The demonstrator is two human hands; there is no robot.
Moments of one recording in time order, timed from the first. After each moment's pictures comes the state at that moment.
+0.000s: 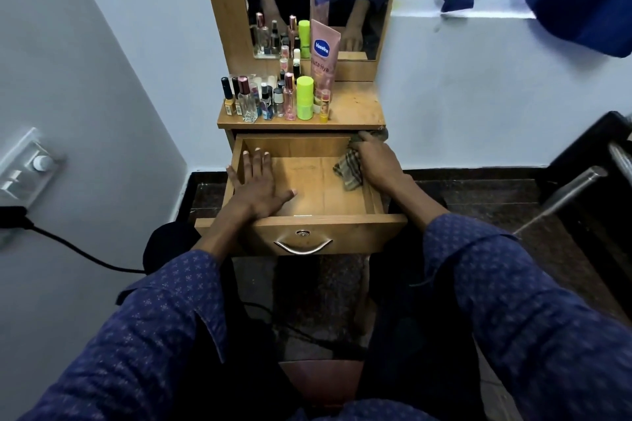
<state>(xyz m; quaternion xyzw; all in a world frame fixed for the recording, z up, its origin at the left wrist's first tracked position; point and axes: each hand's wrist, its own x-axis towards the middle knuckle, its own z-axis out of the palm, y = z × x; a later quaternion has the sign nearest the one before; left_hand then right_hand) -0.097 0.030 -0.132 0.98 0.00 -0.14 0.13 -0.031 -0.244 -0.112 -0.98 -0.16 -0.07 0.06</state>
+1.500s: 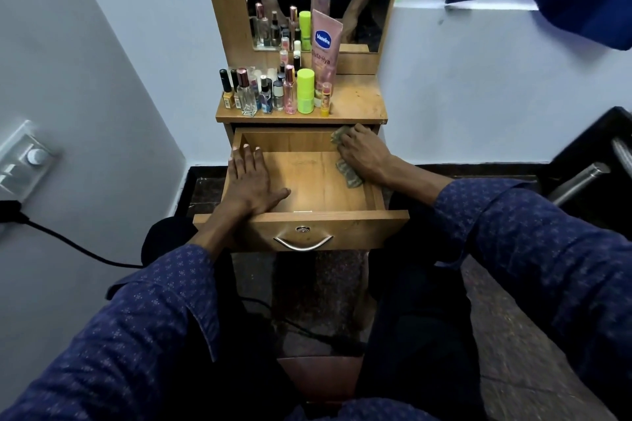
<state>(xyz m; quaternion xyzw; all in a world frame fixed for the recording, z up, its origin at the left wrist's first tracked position) -0.098 0.038 -0.139 0.99 0.02 -0.10 0.11 -0.003 -0.225 -0.114 -0.89 -0.35 -0.12 -0.28</state>
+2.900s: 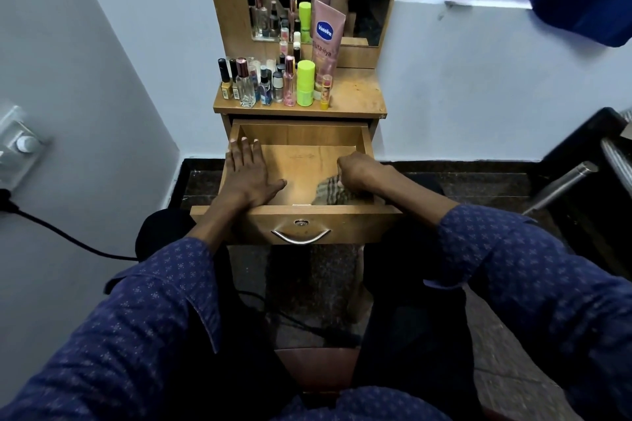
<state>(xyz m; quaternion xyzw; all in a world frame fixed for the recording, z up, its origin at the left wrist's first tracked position) -0.098 0.040 -0.138 0.99 0.03 -0.11 0.12 -0.053 -0.203 -0.101 -0.97 -0.17 0.18 -0.04</state>
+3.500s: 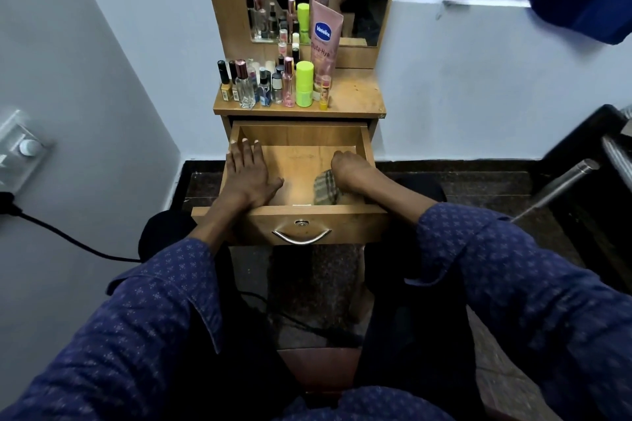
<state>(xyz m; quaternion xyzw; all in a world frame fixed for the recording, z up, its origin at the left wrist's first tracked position) -0.098 0.038 -0.138 0.99 0.02 -0.12 0.11 -0.052 -0.187 -0.116 -0.98 -0.13 0.14 -0.02</state>
